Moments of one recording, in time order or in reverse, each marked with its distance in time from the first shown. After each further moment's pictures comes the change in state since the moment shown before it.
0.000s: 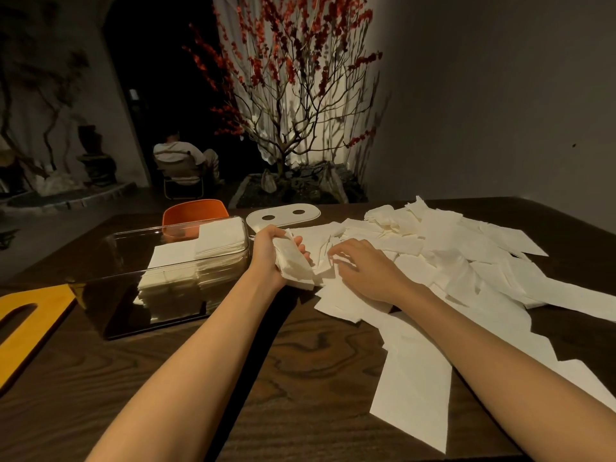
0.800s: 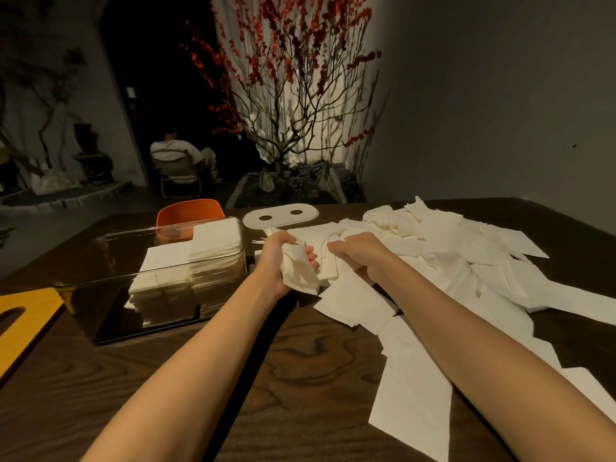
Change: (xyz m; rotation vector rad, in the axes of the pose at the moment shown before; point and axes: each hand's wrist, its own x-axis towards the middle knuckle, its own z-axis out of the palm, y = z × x) left_hand 0.008 -0.009 0.004 0.127 -0.032 -0.102; right_hand 0.040 -0.018 -0.011 0.592 0.017 0.674
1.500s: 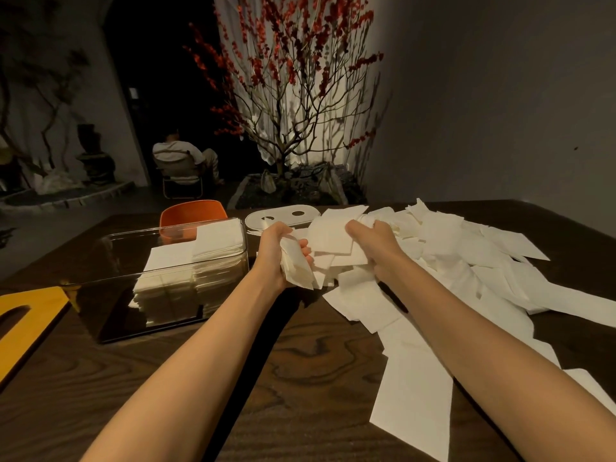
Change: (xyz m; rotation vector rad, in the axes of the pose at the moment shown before) left_hand -0.008 0.006 0.002 -0.005 0.053 0.079; right_hand -0.004 0.005 -0.013 0.472 0.013 -0.125
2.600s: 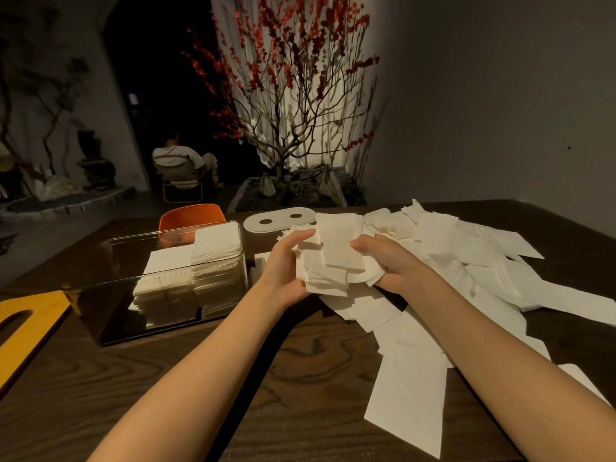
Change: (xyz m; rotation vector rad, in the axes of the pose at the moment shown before) left_hand -0.026 -0.018 0.006 -0.106 -0.490 -0.081; right_hand -0.011 0.009 -0.027 0.214 -0.267 0.174
